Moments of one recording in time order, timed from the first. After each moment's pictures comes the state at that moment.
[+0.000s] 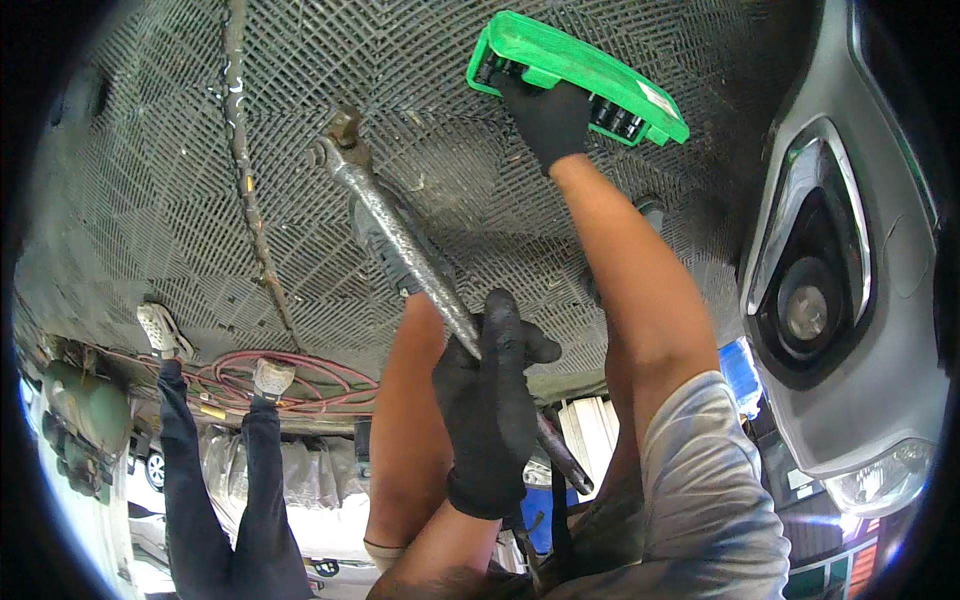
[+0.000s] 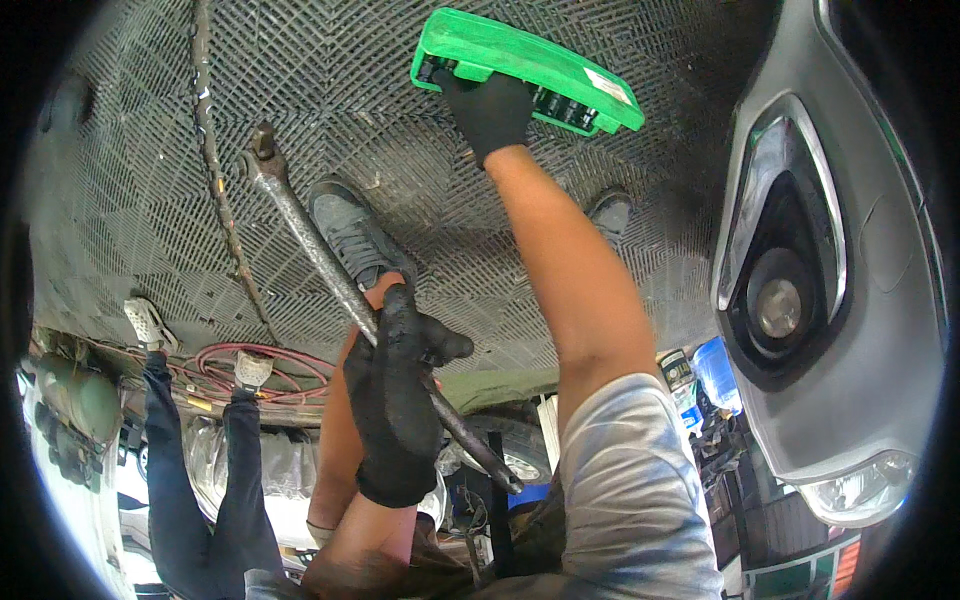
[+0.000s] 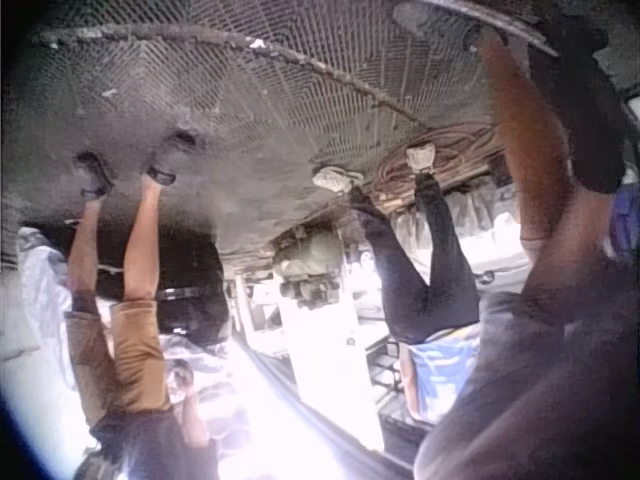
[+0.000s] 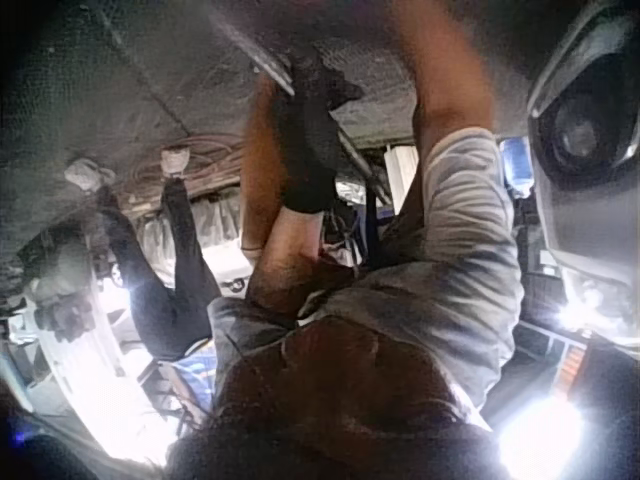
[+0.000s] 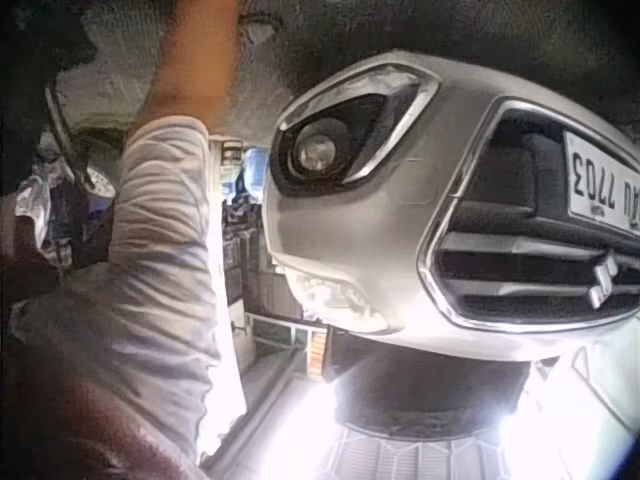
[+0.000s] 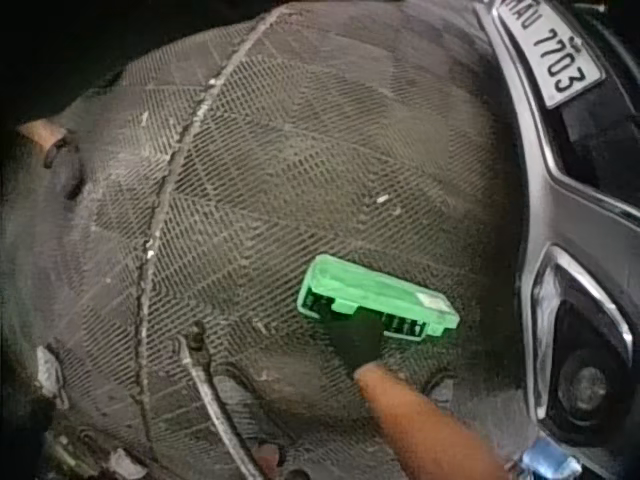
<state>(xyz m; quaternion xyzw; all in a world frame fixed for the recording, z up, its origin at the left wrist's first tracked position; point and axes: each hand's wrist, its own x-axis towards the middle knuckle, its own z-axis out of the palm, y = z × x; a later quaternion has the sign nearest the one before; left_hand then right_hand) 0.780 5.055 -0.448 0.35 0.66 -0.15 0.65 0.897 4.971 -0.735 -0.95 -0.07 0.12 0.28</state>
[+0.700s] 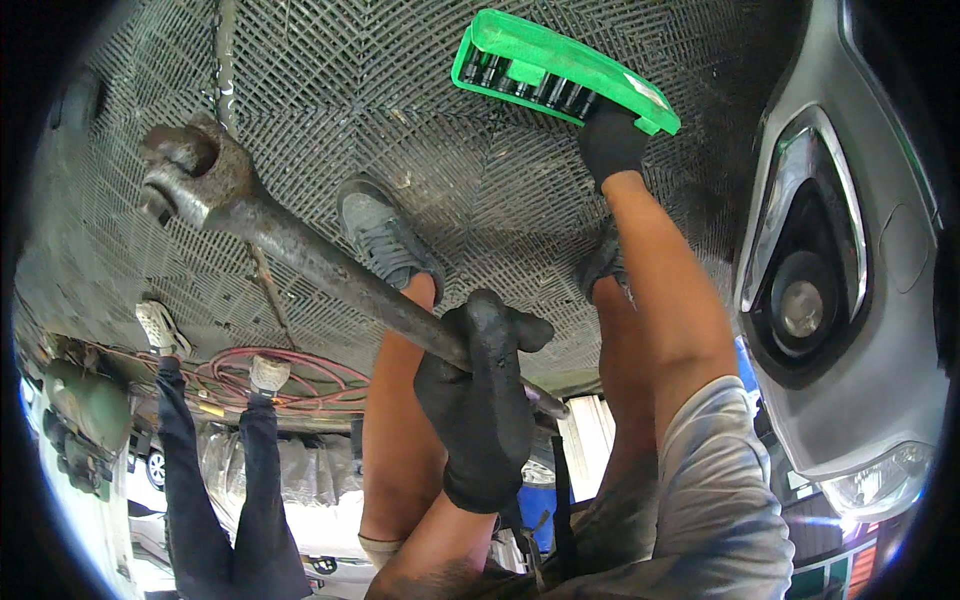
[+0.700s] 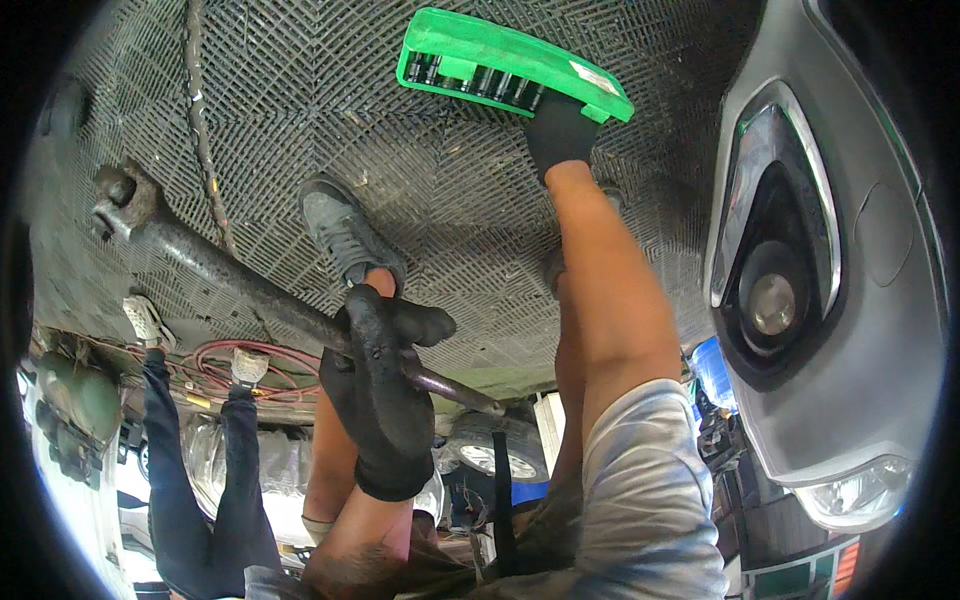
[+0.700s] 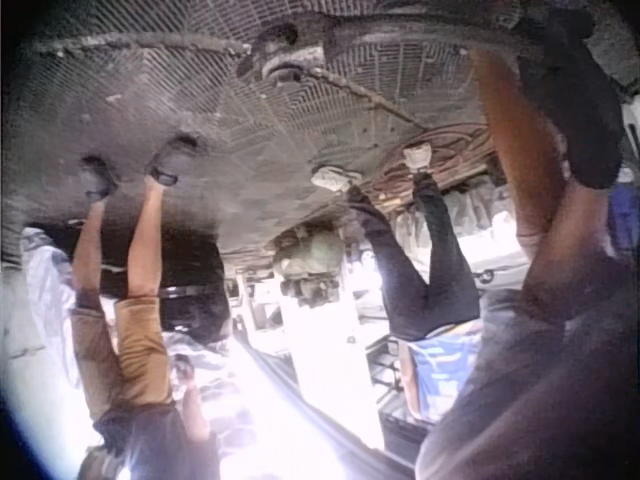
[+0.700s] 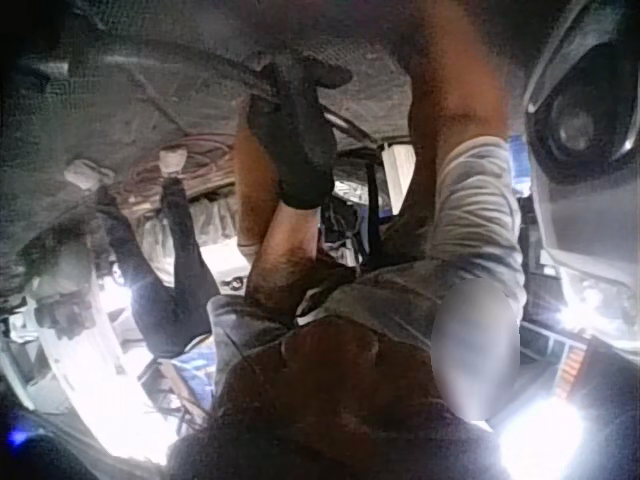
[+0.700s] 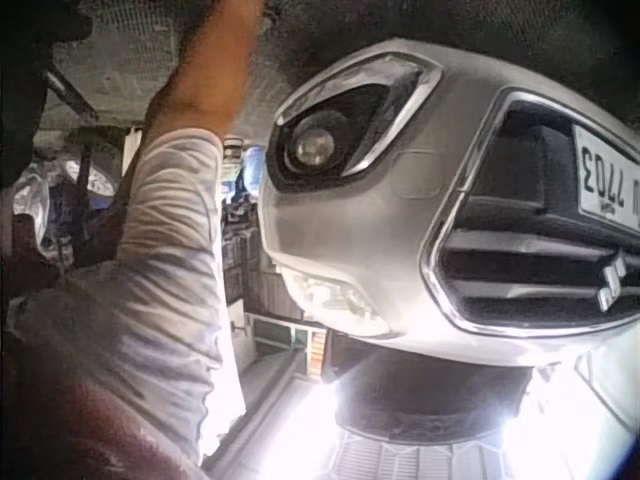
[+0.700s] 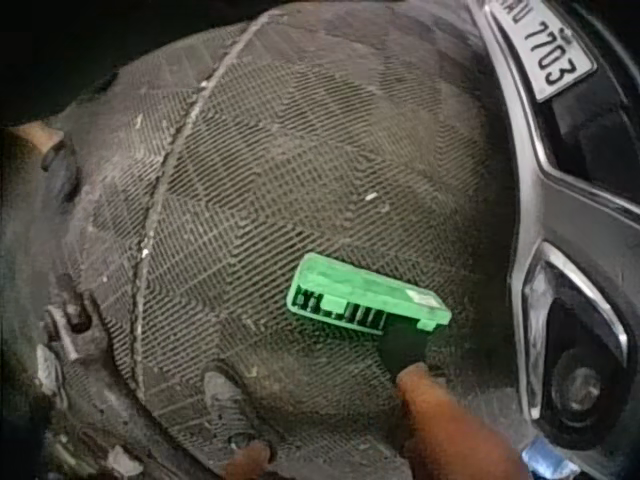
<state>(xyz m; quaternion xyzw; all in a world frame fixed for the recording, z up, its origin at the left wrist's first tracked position) 0.787 5.032 -0.445 0.38 0.60 -0.02 0.70 0.913 4.840 -0.746 -0.97 -0.24 0.06 -0.05</state>
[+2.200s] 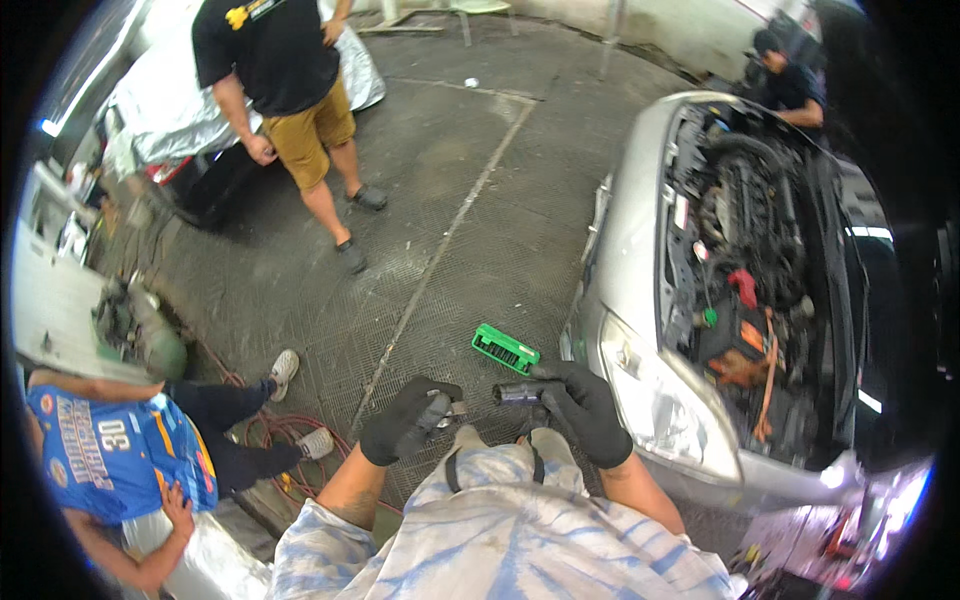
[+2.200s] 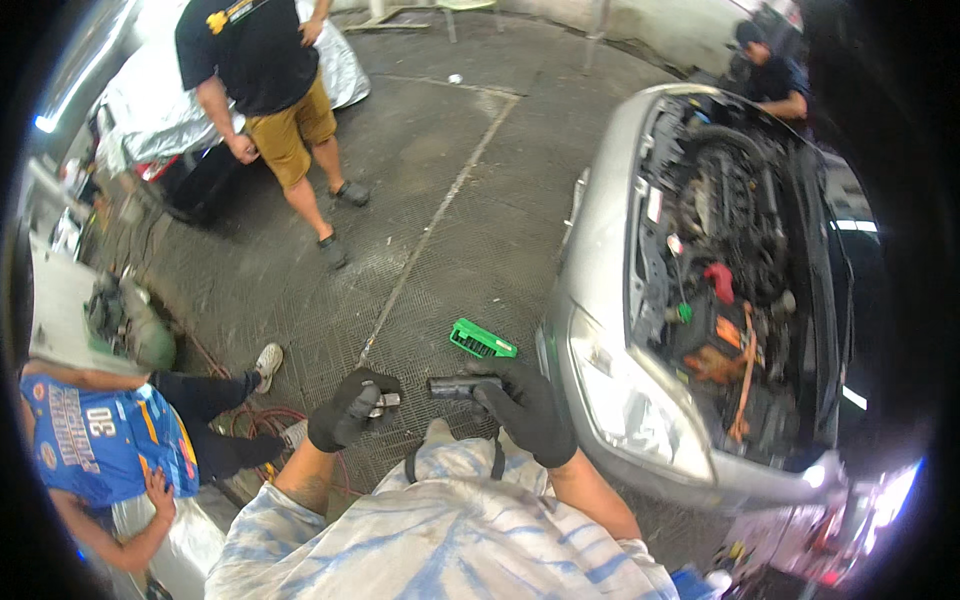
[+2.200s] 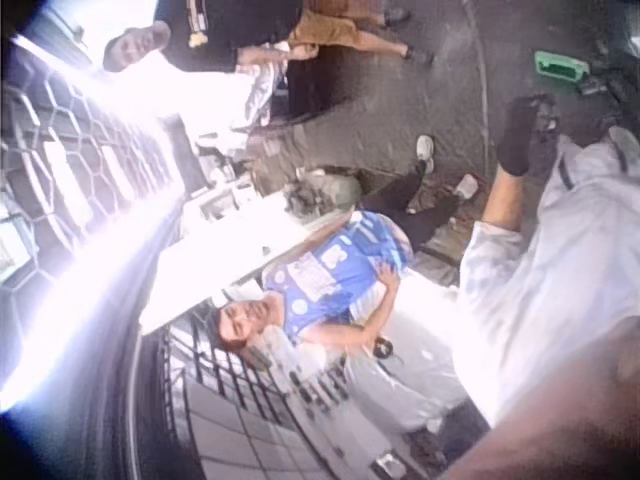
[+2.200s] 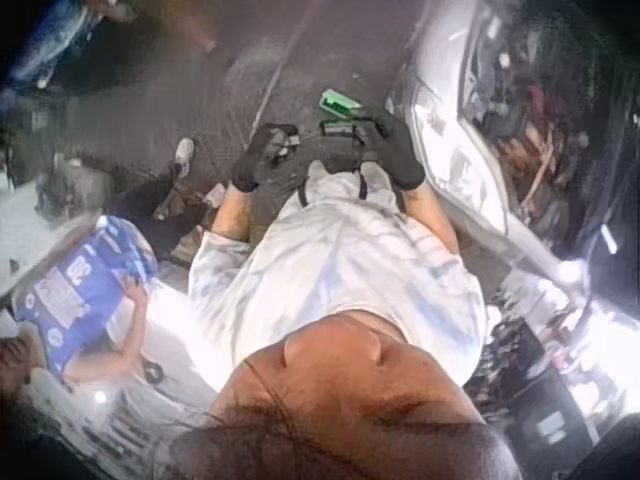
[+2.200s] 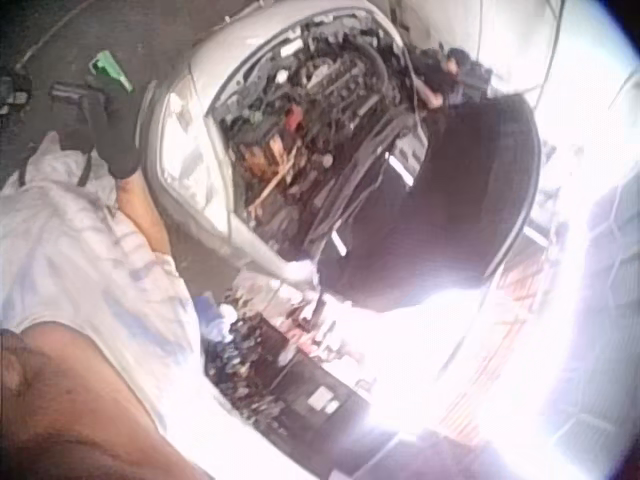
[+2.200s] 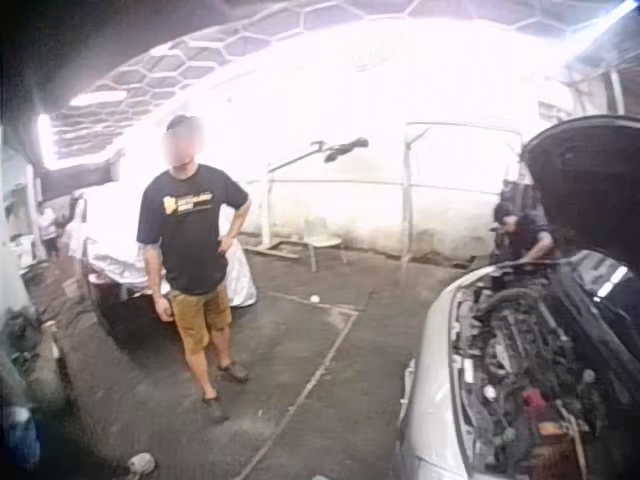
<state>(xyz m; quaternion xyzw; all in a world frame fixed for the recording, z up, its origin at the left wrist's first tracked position) 0.663 4.988 0.109 0.78 0.05 0.03 0.62 0.819 4.759 0.152 -0.60 -0.19 0.36 0.69</state>
